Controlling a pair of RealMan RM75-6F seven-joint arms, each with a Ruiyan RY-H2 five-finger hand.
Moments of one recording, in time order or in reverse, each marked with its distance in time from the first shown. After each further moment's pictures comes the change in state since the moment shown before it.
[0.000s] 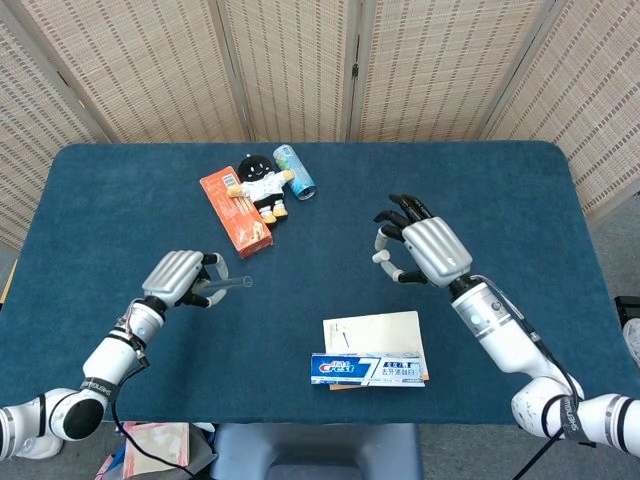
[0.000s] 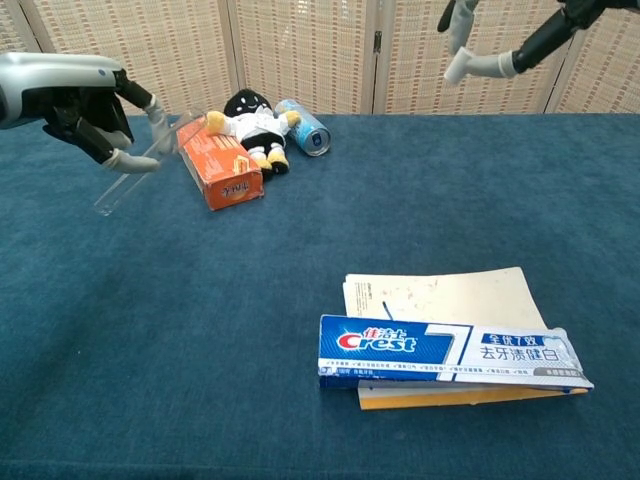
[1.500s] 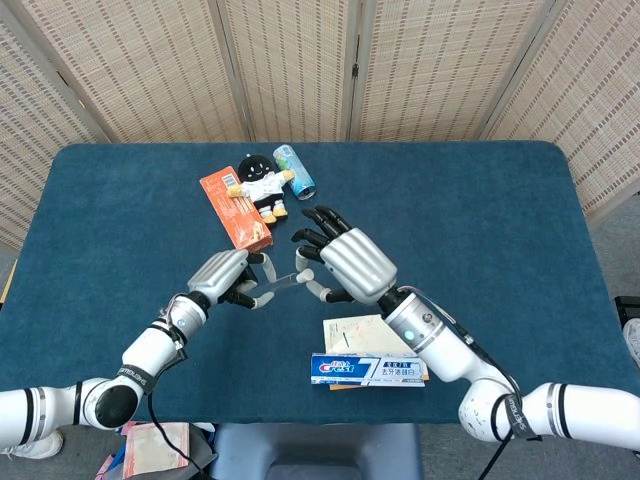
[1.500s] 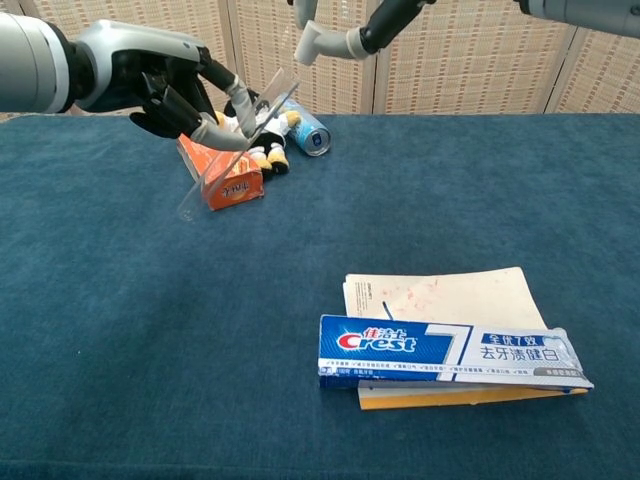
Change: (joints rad) left arm -0.205 -0.012 -0.027 -0.109 -0.286 -0.032 -0.023; right arm 0.172 -0.154 0.026 -0.073 0.026 0.025 -0.175
